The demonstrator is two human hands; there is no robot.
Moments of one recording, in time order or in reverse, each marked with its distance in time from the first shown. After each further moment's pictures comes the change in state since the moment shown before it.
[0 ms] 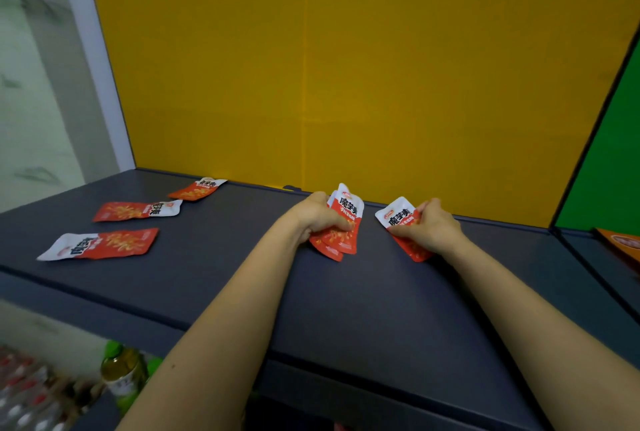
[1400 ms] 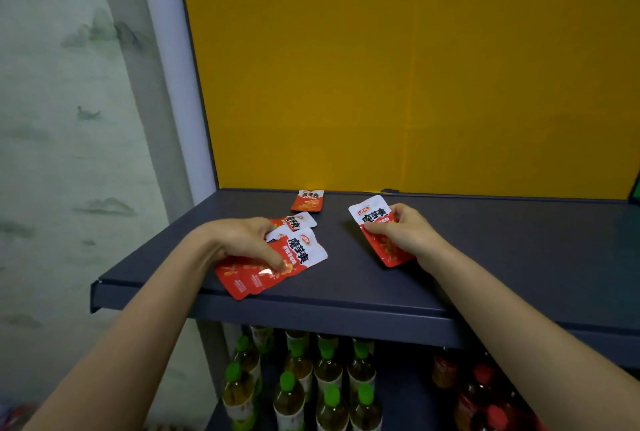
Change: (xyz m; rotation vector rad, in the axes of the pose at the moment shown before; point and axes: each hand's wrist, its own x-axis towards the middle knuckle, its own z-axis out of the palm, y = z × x) left_hand -0.098 -0.130 -0.311 0.550 -0.291 -0.071; right_hand -0.116 -0.215 0.159 0.458 -0.061 0.016
